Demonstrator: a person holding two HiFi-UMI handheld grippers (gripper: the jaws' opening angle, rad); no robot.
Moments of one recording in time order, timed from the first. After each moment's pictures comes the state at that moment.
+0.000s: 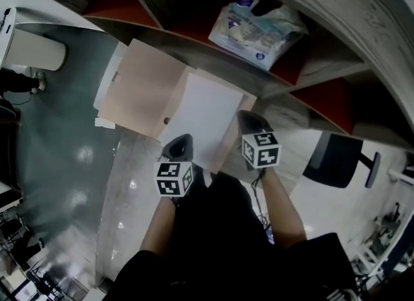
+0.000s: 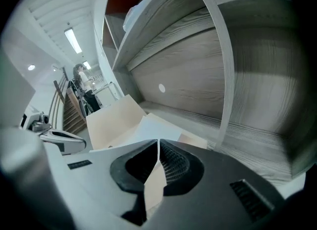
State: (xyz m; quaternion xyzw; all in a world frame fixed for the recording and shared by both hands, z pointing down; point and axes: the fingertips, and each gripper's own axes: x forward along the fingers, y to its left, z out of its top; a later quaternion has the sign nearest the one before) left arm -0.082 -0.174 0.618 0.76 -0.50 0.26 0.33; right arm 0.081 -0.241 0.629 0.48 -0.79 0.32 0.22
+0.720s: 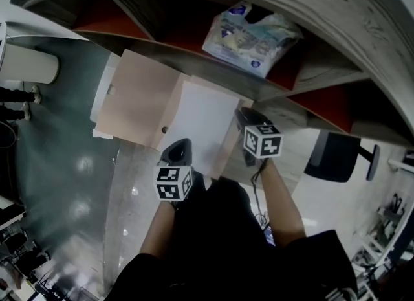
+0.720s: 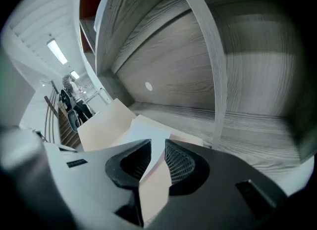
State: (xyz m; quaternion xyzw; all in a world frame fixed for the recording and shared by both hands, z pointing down) left arm -0.082 -0.186 0.623 0.77 -0.47 0.27 0.33; right arm 0.096 -0.267 0.650 0.50 -0.75 0.39 0.20
